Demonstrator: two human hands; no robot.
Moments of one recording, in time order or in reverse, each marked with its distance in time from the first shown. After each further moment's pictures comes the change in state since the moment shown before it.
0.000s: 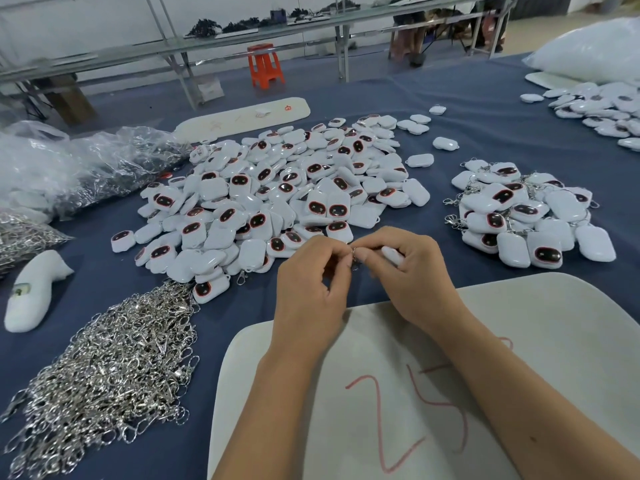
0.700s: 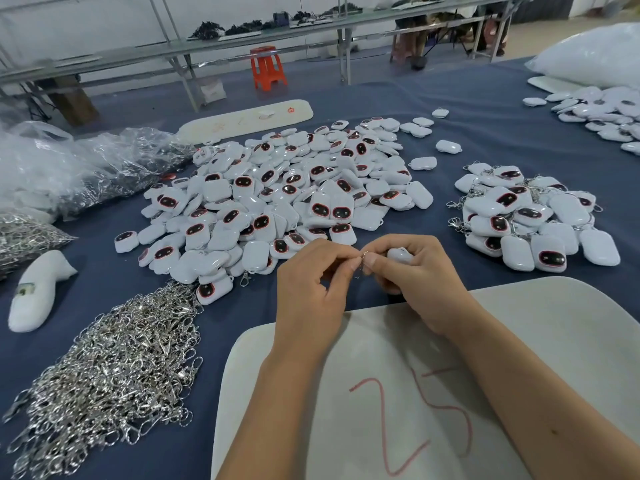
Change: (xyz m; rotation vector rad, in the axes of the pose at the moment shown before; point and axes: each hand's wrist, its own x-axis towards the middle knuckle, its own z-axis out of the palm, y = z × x) left_hand 0.002 -0.009 0.000 -0.106 0.005 0.028; right_hand 0.002 0.002 -0.007 0.330 -0.110 0.285
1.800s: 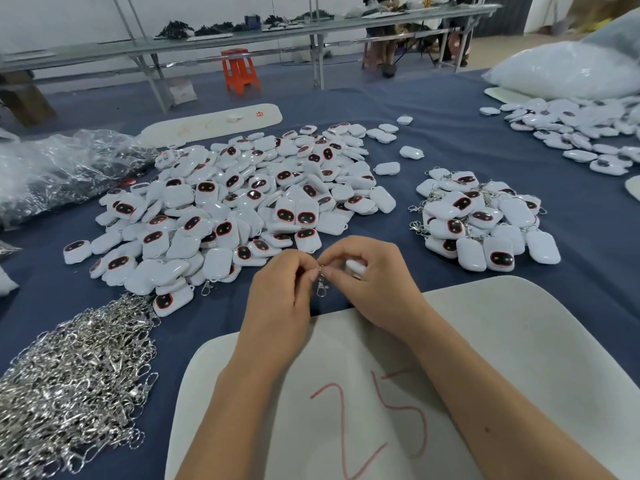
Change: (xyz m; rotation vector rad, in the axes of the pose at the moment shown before) left_hand -0.002 0.000 0.003 0.176 -0.140 -0.130; right_hand 0.000 -0.001 0.003 -0.431 0.067 -0.218
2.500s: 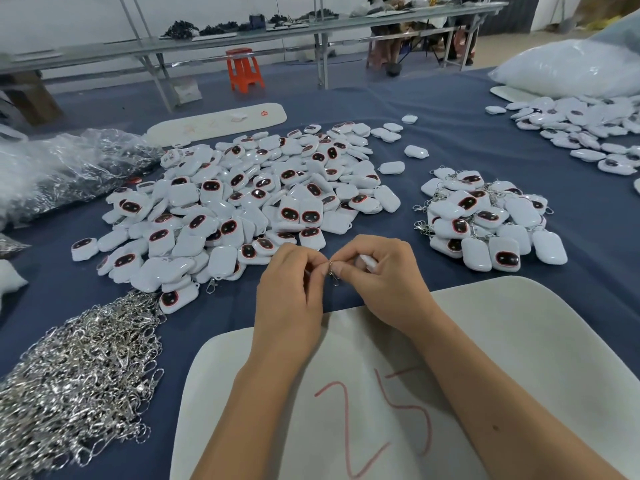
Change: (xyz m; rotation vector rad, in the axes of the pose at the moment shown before) left_hand 0.000 0.010 0.009 0.033 0.097 -0.007; right_hand -0.001 0.000 -0.006 0.091 0.021 0.032
